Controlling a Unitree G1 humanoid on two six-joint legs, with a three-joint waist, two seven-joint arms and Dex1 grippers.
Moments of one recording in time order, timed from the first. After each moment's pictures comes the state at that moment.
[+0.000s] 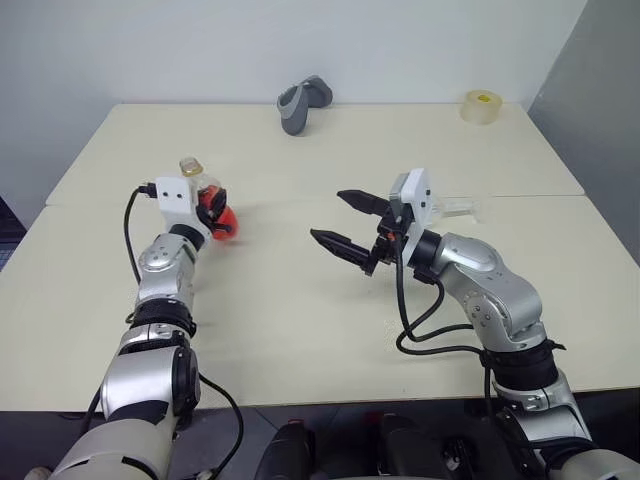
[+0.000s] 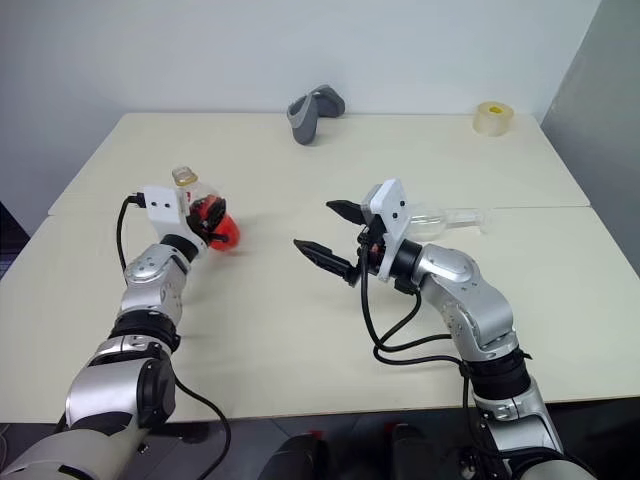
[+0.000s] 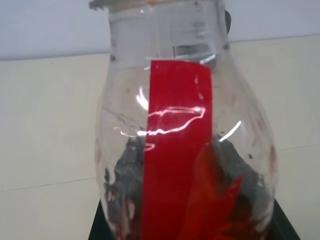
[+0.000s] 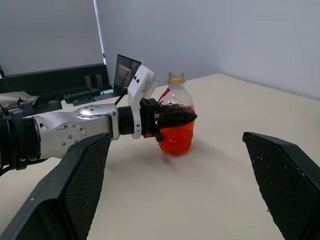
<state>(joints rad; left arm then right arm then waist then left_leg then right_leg) -0.82 0.46 0.25 1.03 -0.17 -0.25 -0.42 -0.57 -0.25 0.16 -0.26 0.45 0.54 0.65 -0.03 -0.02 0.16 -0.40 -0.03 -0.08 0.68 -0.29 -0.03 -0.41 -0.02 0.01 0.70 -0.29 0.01</state>
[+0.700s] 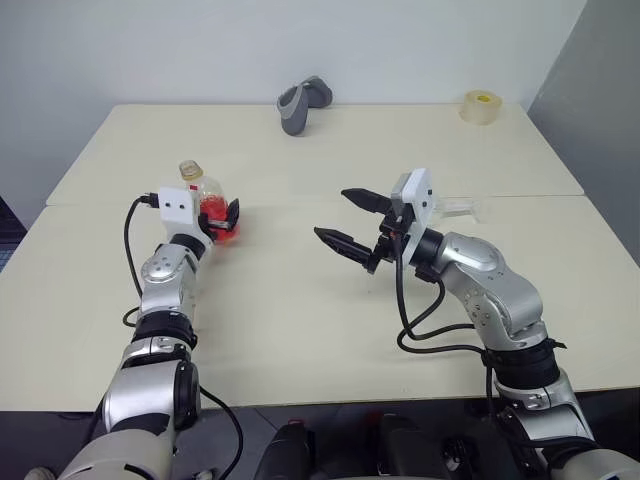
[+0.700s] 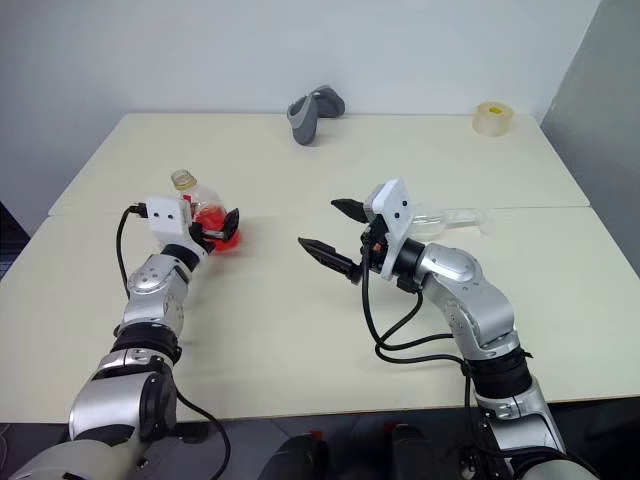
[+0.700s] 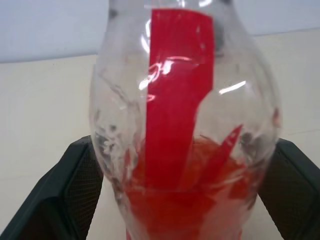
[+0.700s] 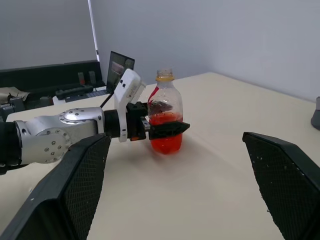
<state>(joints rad) -0.72 0.44 0.25 0.90 -0.18 -0.23 -0.40 -0.57 -0.27 0.16 -0.24 0.42 0.51 0.66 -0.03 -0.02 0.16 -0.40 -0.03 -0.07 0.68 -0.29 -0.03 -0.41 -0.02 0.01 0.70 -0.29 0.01</state>
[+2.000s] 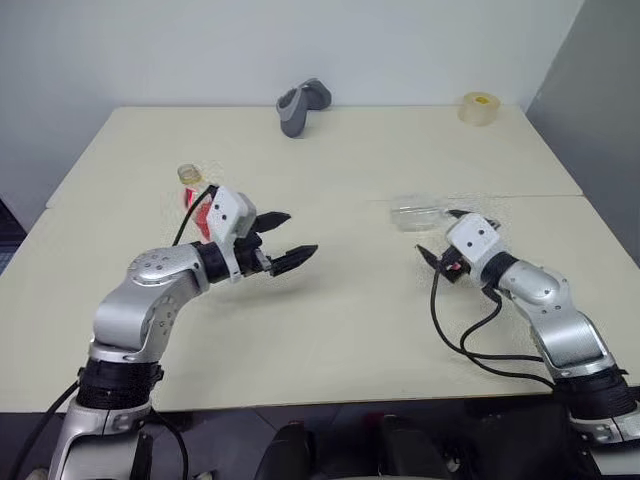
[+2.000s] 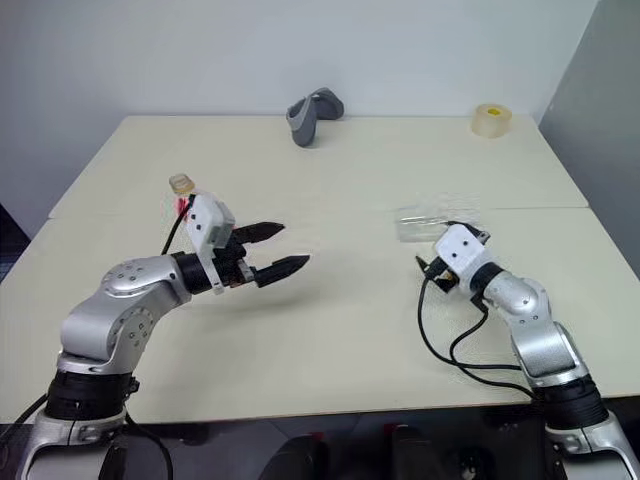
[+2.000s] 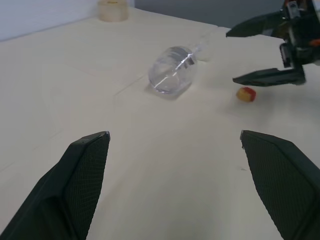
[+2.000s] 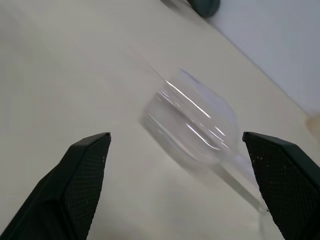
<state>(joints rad) -0.43 0.62 0.01 -0.16 -0.48 0.54 -0.84 -0.34 -0.61 0.12 -0.10 -0.09 0.24 0.43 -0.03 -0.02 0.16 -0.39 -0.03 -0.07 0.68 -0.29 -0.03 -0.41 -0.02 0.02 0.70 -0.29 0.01</state>
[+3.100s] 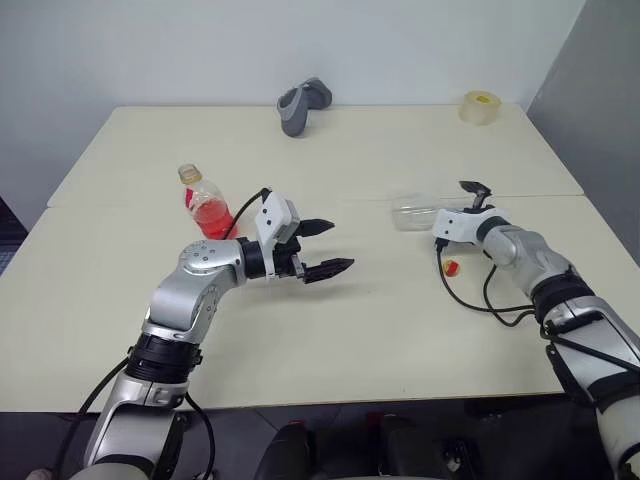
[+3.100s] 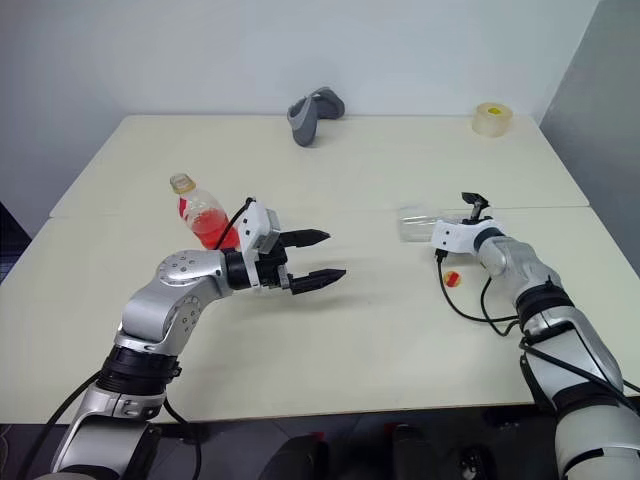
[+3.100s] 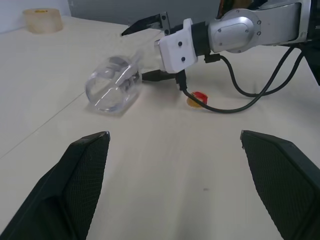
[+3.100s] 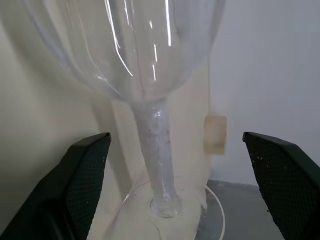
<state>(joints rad) -0.54 0.51 -0.11 -0.02 -0.41 0.42 -0.97 -0.99 -0.56 0.47 1.13 -0.72 -0.30 0.01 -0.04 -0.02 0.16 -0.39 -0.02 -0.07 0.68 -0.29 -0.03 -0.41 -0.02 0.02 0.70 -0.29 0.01</state>
